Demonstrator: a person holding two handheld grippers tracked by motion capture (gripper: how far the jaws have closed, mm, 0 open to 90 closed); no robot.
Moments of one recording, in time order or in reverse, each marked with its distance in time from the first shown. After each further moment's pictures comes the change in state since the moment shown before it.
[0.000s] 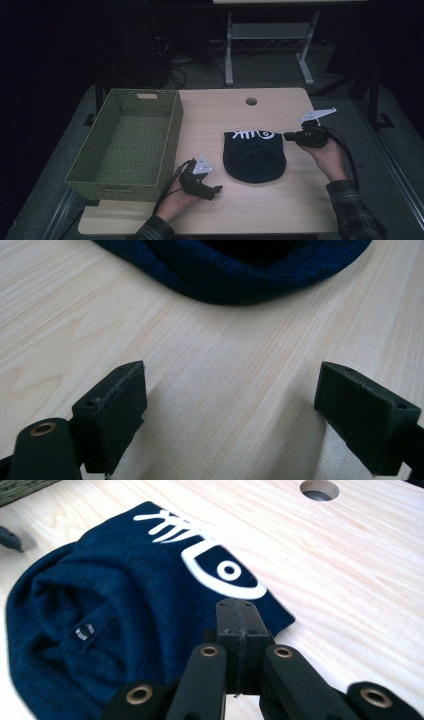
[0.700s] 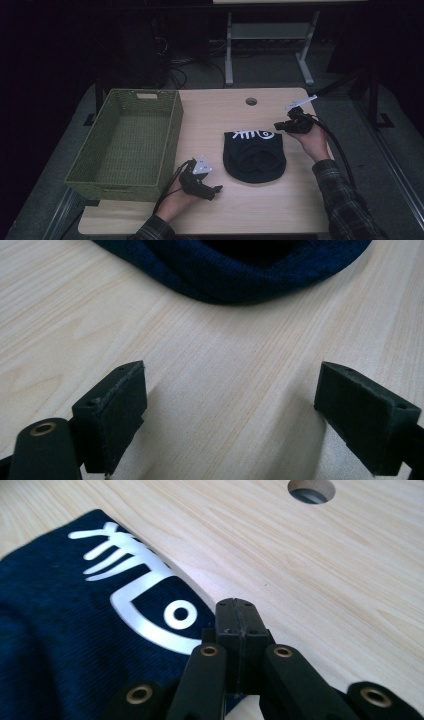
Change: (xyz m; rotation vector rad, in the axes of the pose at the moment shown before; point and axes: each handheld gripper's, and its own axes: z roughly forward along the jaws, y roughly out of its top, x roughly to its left) left arm 0.000 0.000 0.000 0.000 0.000 0.000; right arm -0.032 0.030 0.054 0.067 -0.004 0.006
